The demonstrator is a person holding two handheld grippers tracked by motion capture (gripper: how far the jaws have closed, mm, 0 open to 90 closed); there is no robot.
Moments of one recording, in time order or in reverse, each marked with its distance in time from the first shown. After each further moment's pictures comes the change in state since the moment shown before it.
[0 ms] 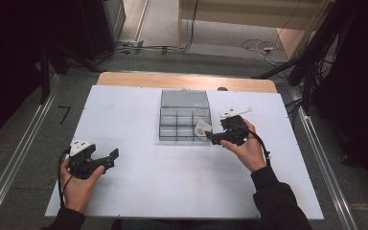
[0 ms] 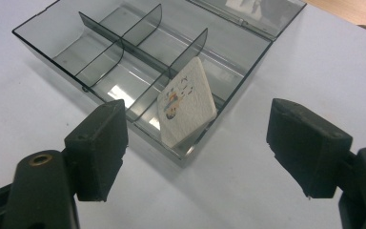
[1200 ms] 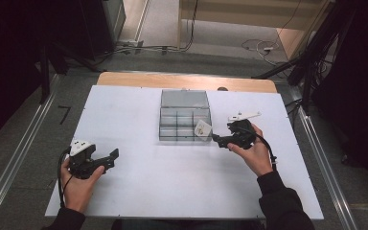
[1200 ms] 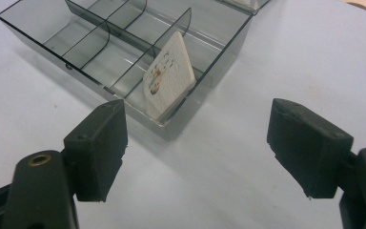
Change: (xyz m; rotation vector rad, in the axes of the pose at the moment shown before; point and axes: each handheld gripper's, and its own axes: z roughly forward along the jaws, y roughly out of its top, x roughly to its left) left arm 0.000 0.000 0.000 0.002 -0.001 -0.001; right arm -0.013 -0.019 -0.008 -0.004 -0.003 0.032
